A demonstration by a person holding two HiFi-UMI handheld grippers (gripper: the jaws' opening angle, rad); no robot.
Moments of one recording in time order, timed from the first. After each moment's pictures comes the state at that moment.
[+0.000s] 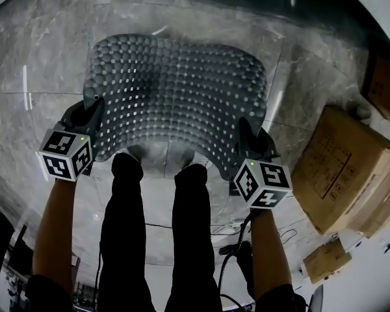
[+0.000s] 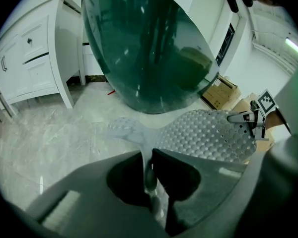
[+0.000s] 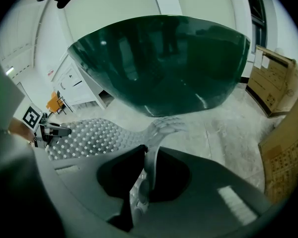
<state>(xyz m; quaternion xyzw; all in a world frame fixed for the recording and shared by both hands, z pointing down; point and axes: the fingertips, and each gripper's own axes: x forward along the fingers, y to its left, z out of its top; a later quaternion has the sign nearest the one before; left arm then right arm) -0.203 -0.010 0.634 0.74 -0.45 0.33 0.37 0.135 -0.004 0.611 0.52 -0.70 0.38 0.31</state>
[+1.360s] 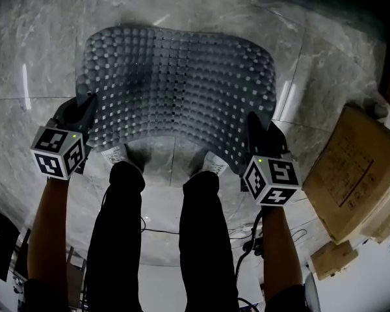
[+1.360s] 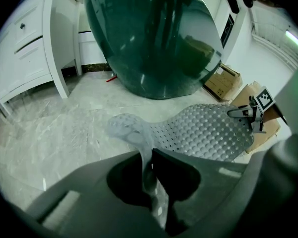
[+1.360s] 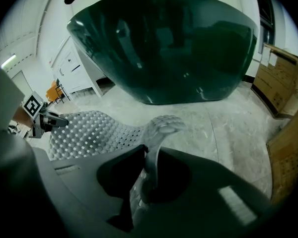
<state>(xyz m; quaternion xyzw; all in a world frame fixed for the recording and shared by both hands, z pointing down) -0.223 -0.003 0.700 0.74 -0.44 0.37 0.36 0.142 0.004 0.685 0.50 -0.71 0.36 0.34</state>
